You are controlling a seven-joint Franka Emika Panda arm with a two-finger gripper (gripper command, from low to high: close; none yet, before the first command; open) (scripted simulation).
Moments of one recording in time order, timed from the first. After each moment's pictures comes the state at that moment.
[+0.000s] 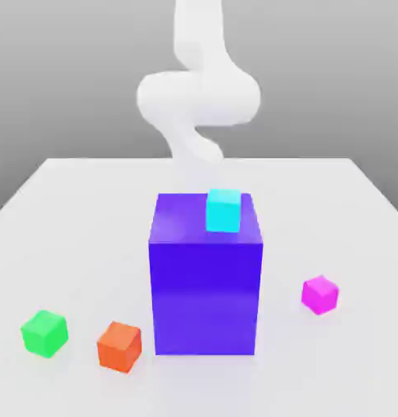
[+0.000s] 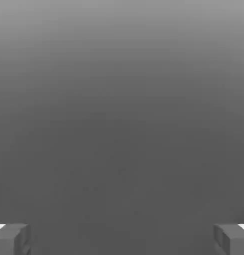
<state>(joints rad) 0.04 -0.73 0.03 -2.36 0.03 2.35 0.80</state>
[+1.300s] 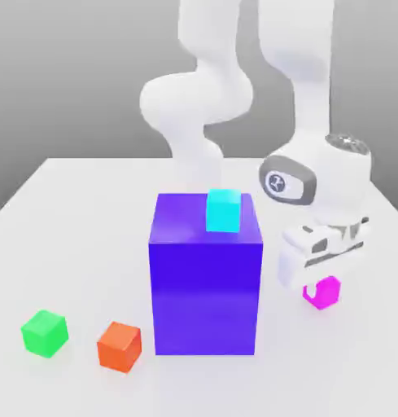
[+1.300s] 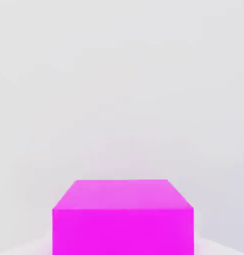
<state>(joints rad) 0.53 0.11 0.18 -2.88 -0.13 2.99 1.12</state>
